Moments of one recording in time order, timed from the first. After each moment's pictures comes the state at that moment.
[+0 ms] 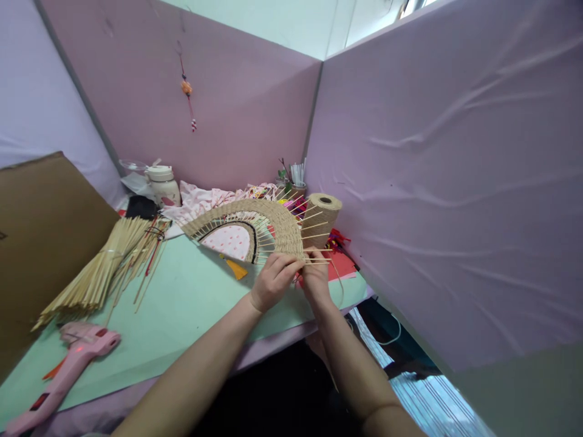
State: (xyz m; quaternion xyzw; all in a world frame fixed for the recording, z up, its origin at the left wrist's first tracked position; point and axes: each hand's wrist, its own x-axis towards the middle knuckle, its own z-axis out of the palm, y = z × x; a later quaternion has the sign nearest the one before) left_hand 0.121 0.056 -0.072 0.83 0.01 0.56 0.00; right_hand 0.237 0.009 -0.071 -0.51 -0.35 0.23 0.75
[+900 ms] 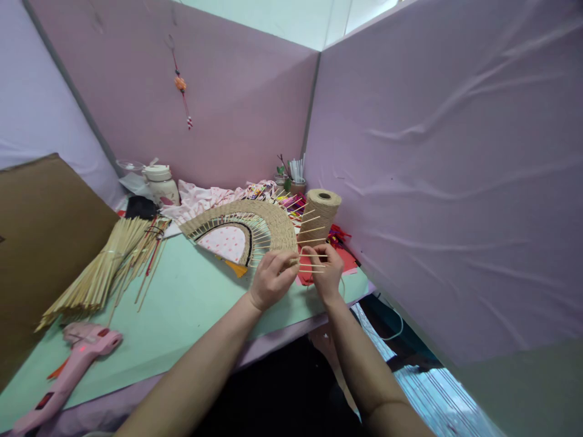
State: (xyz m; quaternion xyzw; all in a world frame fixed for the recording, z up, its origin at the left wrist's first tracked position) left_hand 0.119 0.054 -0.069 0.82 0.03 0.57 -0.07; right_hand 0.262 -0.009 -0.068 -0.59 -0.44 -0.04 0.67
